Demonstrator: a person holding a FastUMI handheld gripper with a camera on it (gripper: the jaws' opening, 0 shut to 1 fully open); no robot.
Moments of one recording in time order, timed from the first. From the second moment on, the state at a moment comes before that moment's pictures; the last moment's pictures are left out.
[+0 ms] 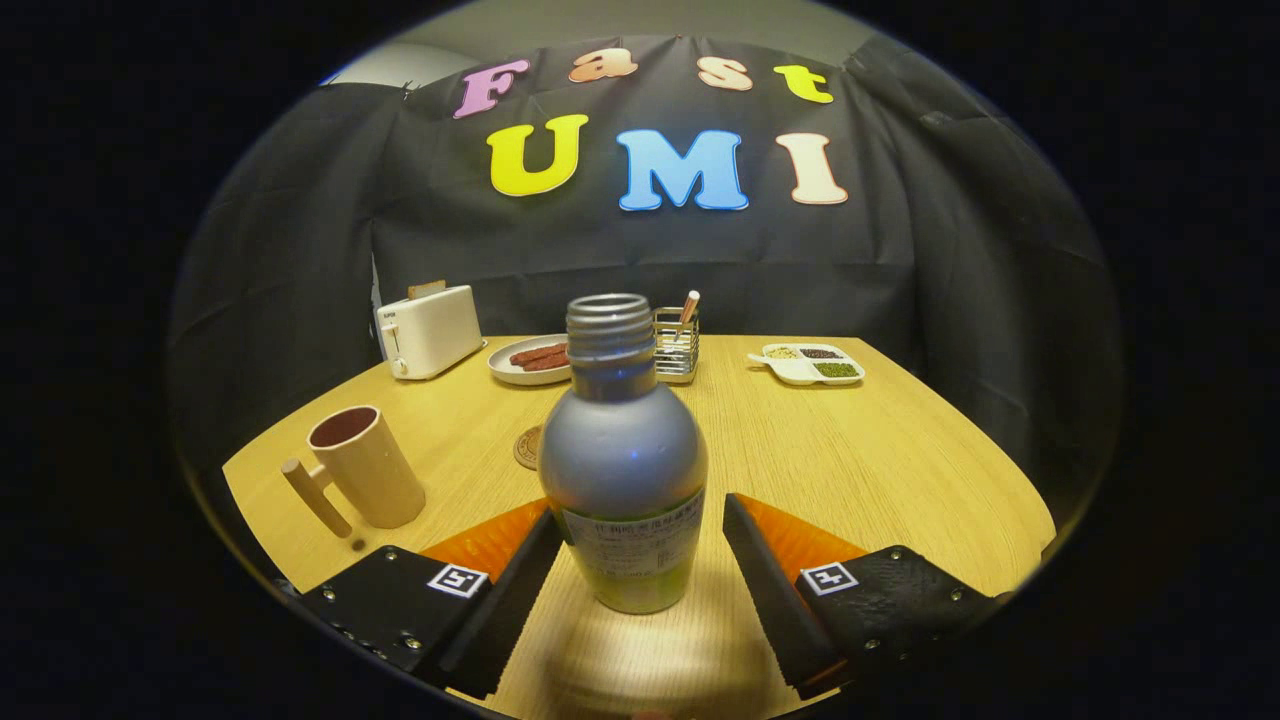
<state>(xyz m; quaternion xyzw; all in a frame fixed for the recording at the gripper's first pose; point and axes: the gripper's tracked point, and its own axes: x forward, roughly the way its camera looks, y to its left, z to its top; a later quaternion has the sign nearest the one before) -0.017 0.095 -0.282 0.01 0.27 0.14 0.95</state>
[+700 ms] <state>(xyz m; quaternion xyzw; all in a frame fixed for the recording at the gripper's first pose) -0.018 0.100 -0.309 0.02 0.31 0.14 0.94</state>
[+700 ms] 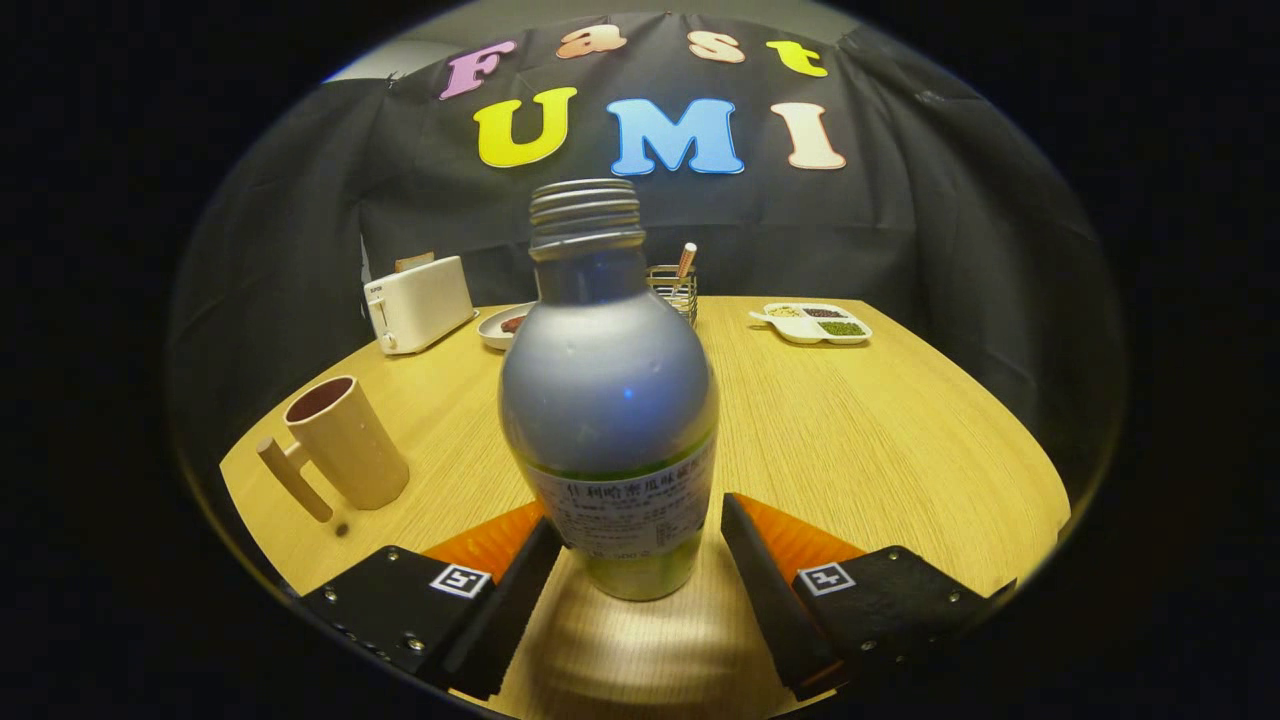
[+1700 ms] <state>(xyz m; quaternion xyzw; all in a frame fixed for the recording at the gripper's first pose) 0.000 0.104 -0.271 -0.10 0.31 0.14 0.94</state>
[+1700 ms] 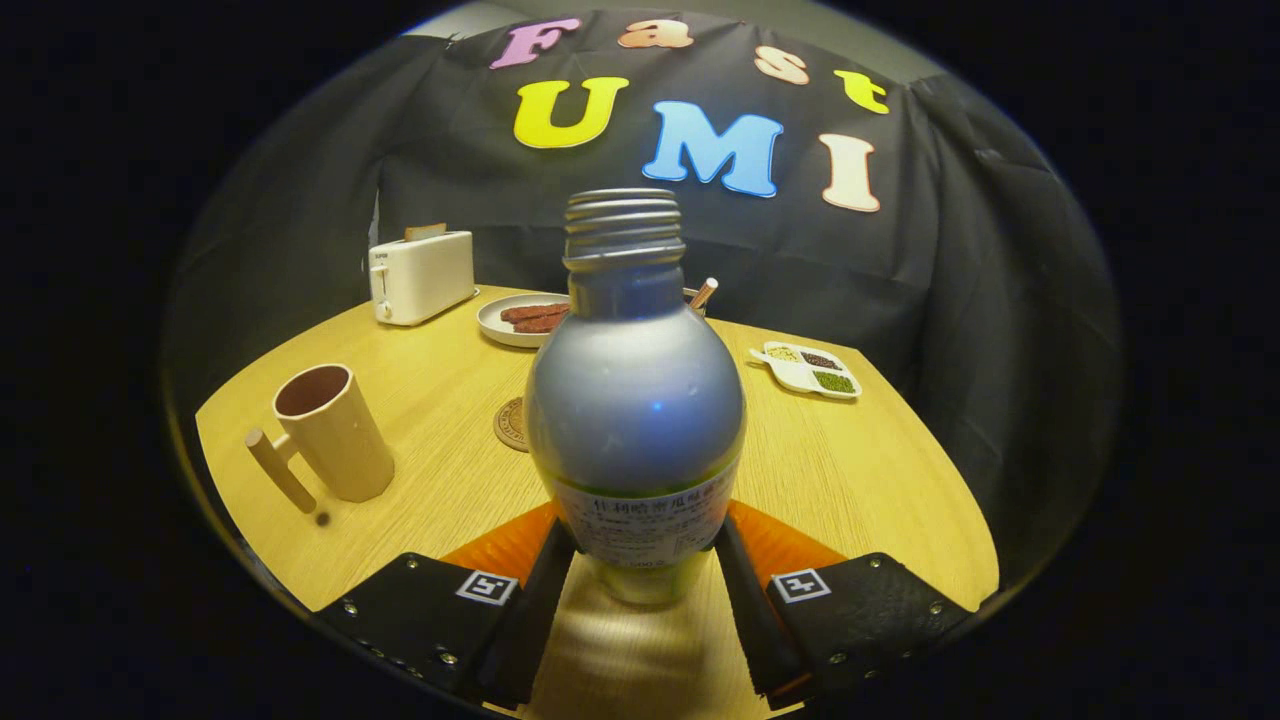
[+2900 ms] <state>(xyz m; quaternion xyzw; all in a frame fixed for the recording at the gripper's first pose) 0.012 0.169 -0.240 -0.36 0.27 0.18 0.87</state>
